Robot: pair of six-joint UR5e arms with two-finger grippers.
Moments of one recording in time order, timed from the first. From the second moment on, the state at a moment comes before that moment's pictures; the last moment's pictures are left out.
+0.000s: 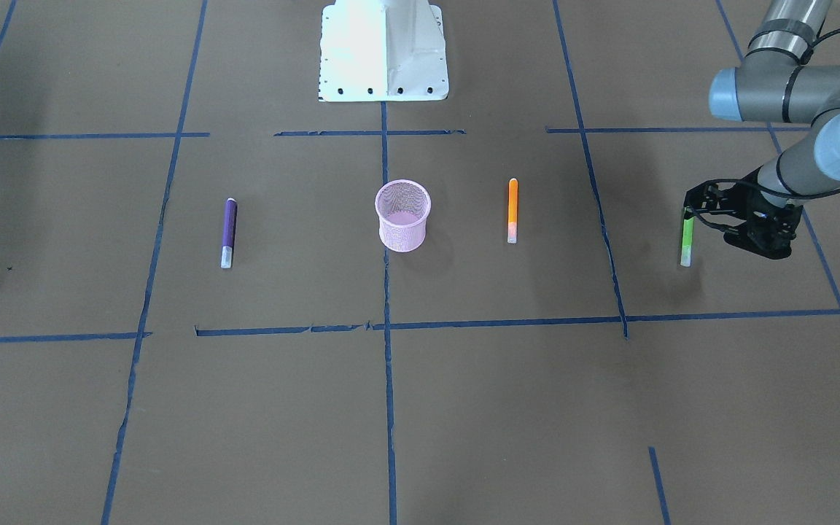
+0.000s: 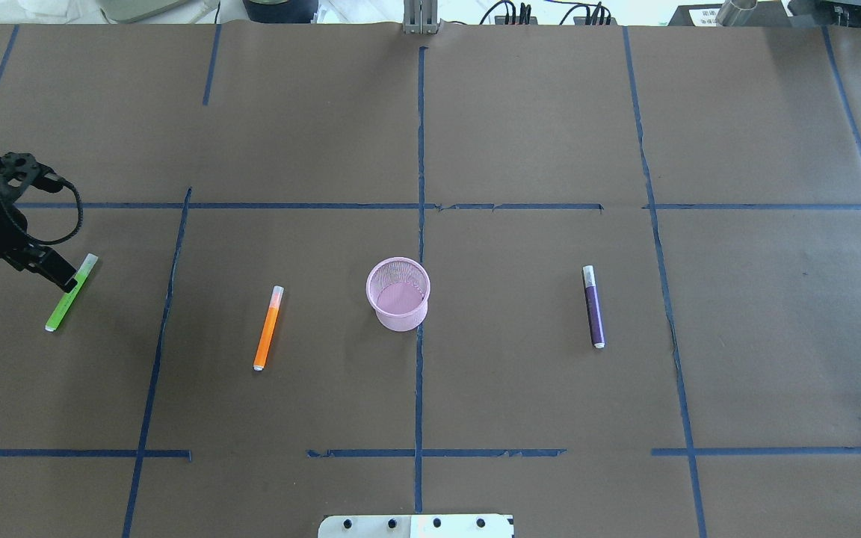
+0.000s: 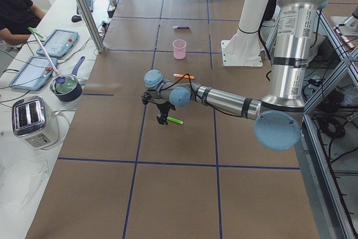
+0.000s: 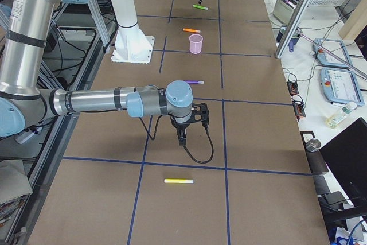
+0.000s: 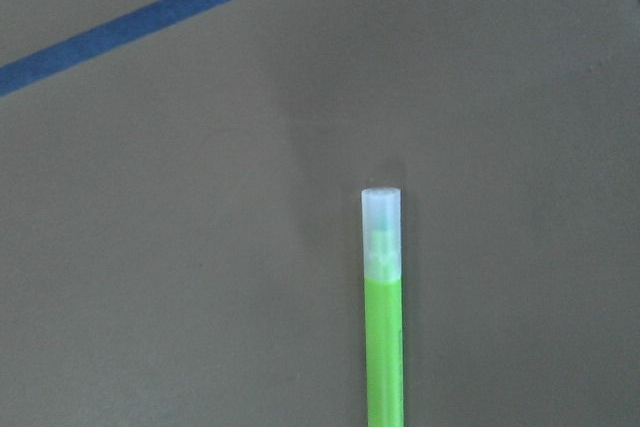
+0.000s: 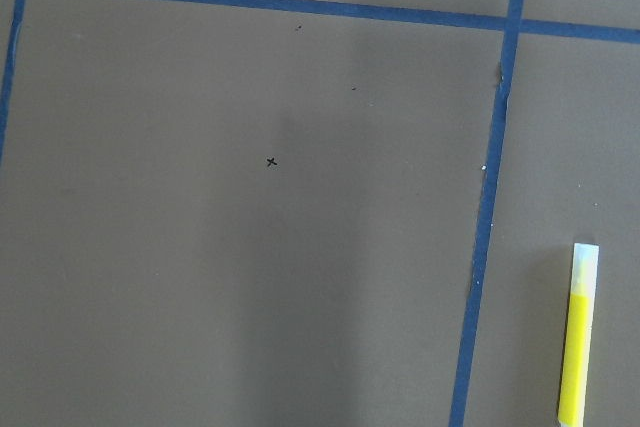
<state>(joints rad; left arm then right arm) -0.96 -1.69 -1.61 -1.73 -2.27 -0.26 1.47 -1.87 1.96 -1.52 2.45 0.05</state>
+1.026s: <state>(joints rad) -0.92 -1.73 -1.56 -1.75 -2.25 -0.27 1.46 -1.88 1.95 -1.52 2.46 0.06</state>
